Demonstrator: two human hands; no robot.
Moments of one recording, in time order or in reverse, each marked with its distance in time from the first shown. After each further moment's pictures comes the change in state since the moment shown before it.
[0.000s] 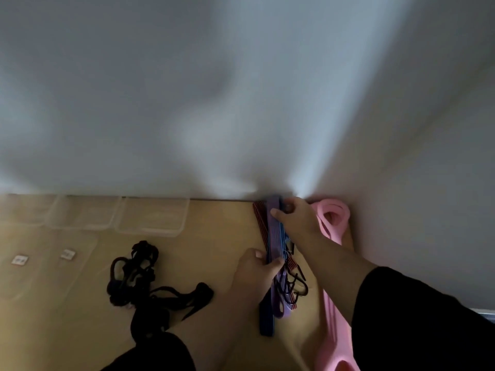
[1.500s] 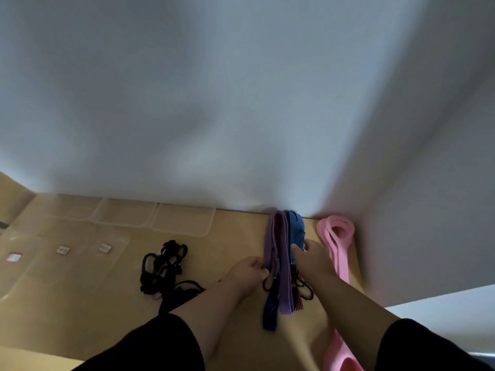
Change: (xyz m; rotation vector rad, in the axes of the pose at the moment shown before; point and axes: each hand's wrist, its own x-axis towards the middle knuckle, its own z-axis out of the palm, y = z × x) left_hand -0.011 -0.015 -0.064 0.086 -0.201 0.026; right_hand -0.094 -0.004 -0.010 -0.206 -0.038 0.030
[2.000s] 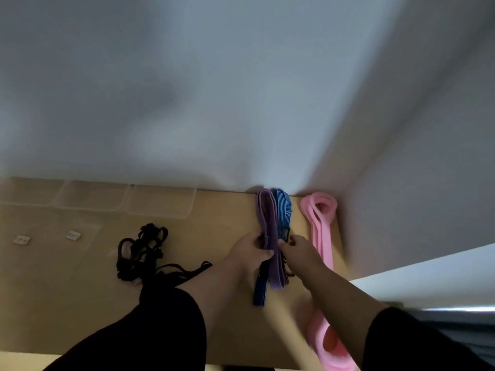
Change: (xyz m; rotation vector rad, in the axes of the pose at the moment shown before) left_hand 0.019 0.003 0.029 -0.098 -0.120 0.104; right_hand -0.019 0.031 0.006 -0.004 -0.121 0.141
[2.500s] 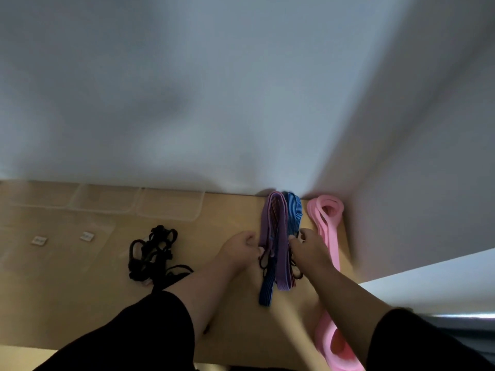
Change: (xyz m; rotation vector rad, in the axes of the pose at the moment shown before) left_hand -0.016 0.012 -0.033 0.245 0.163 -0.014; right_hand -0.005 -0.013 -0.004 0.003 0.151 -0.125
